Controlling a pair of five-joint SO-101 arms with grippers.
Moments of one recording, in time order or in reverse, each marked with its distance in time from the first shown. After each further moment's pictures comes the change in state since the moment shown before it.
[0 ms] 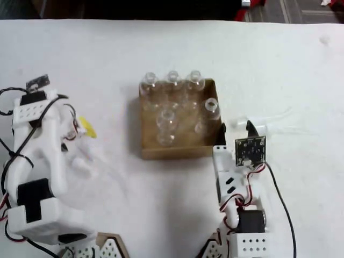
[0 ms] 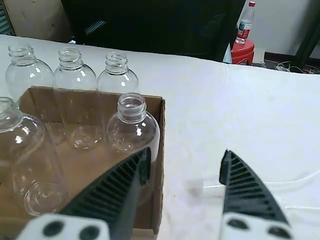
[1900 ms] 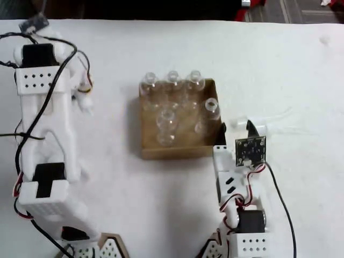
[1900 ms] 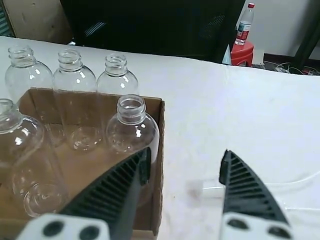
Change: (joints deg) left arm 11.5 9.5 -52.0 25.1 13.6; right arm 0.1 0.0 0.0 -0.4 0.0
